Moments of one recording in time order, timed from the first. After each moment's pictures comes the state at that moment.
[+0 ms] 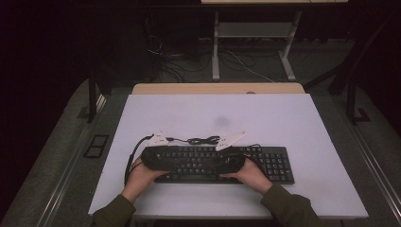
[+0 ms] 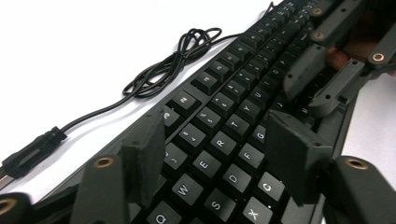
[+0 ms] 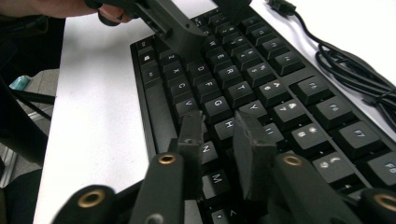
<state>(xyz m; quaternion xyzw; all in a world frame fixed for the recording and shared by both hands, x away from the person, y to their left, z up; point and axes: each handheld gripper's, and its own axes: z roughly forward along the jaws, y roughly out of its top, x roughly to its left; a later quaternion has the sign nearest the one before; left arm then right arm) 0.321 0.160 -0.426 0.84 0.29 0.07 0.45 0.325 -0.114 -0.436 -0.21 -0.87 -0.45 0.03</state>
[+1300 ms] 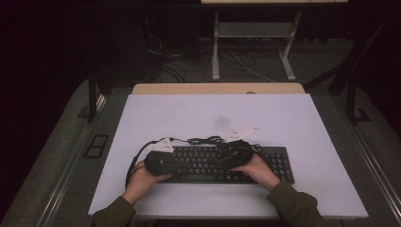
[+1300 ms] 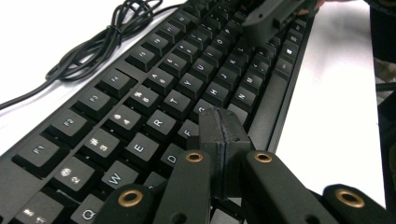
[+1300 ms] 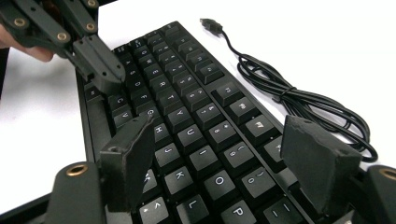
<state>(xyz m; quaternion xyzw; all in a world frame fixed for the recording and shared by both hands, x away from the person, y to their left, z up) 0.312 0.150 -0.428 0.87 0.24 0.00 0.43 0.340 -0.139 -0.436 -0.27 -0.84 -0.47 -0.03</state>
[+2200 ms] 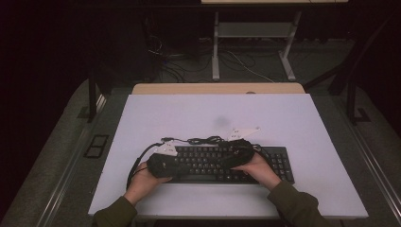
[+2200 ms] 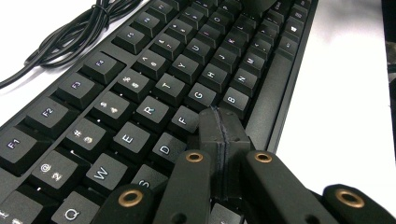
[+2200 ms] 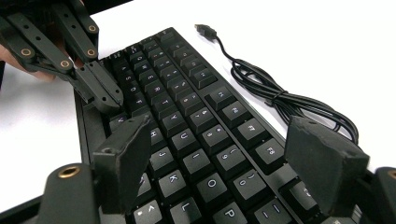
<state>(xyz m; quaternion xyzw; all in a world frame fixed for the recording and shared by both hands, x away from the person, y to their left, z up) 0.311 0.144 -0.435 0.89 0.23 0.00 0.40 0.341 -0.142 -0.435 -0.27 -0.83 -0.48 -0.04</state>
